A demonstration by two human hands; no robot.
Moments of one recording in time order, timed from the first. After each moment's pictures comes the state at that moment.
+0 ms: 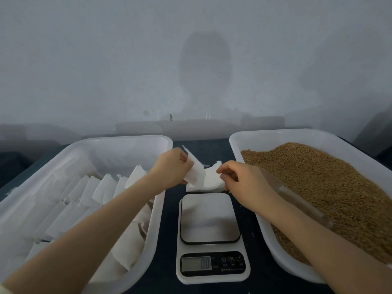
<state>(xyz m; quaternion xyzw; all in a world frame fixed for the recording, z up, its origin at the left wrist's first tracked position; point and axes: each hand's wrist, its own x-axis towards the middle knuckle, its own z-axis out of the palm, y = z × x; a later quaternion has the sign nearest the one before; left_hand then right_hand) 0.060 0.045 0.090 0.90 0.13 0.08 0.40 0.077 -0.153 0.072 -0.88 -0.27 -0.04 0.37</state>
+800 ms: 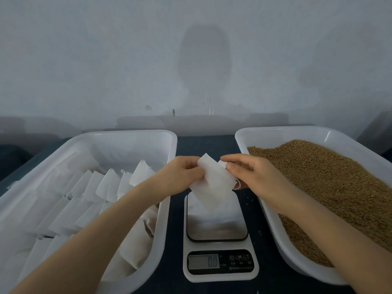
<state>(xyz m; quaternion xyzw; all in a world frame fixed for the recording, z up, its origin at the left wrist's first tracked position) 0.022 0.040 0.094 0.85 0.00 -0.02 0.52 0.072 -0.155 0.089 -0.81 -0.24 0.09 0.53</state>
